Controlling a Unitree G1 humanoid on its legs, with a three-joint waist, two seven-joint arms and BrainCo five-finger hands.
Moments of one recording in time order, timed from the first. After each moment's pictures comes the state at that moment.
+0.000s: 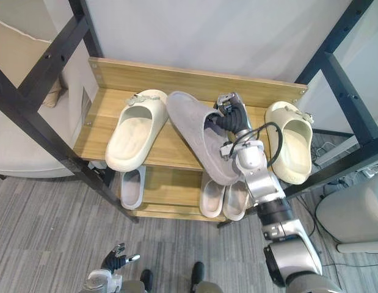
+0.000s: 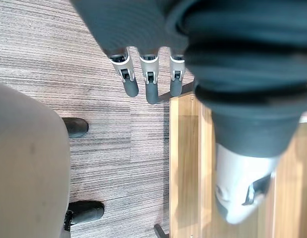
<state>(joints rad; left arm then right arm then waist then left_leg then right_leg) 0.05 0.15 -0.11 1.00 -0.10 -0.14 0.04 -0.46 -0.36 0.11 0.08 -0.11 -0.14 -0.15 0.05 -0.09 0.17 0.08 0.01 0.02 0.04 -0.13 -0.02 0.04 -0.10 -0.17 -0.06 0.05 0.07</state>
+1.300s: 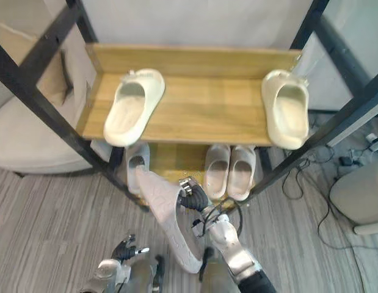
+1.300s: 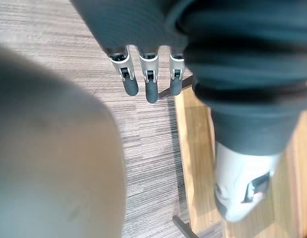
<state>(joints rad) -0.09 0.13 -0.15 1.05 -0.07 -0.17 0.04 -0.11 -0.25 0.43 0.10 -0.16 -0.22 -0.01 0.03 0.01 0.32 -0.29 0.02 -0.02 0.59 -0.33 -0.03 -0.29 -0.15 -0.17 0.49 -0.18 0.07</state>
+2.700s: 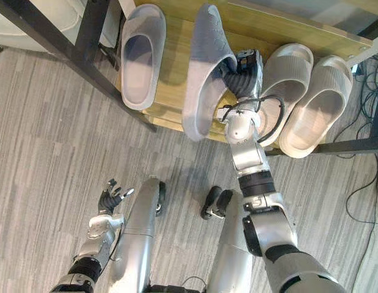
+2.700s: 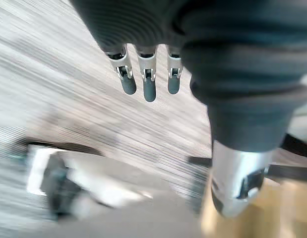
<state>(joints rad) -0.20 0.11 0.07 0.80 -0.20 -0.20 0.17 -0.94 -0.27 0.03 0.49 -0.31 0.00 -0.45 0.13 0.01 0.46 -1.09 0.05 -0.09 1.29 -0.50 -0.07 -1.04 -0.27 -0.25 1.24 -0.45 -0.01</state>
